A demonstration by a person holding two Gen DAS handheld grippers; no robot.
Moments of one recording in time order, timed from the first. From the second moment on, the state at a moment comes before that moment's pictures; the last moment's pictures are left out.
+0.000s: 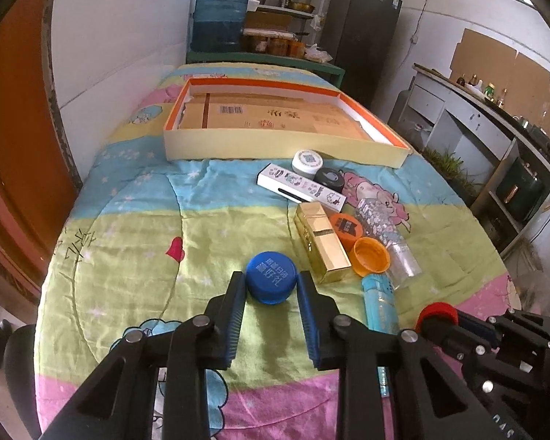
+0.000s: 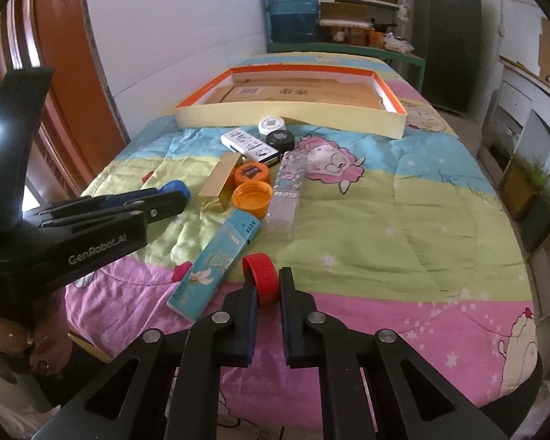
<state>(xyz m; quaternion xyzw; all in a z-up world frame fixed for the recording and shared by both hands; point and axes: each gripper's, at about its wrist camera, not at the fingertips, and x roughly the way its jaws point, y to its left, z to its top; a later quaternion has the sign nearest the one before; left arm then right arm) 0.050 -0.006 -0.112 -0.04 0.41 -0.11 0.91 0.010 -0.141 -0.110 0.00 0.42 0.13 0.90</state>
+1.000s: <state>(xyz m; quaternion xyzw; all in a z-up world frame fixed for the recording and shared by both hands) 0.113 -0.004 -0.025 -0.04 0.36 -0.10 0.93 0.082 -0.178 -0.036 0.02 0.33 0.14 0.93</state>
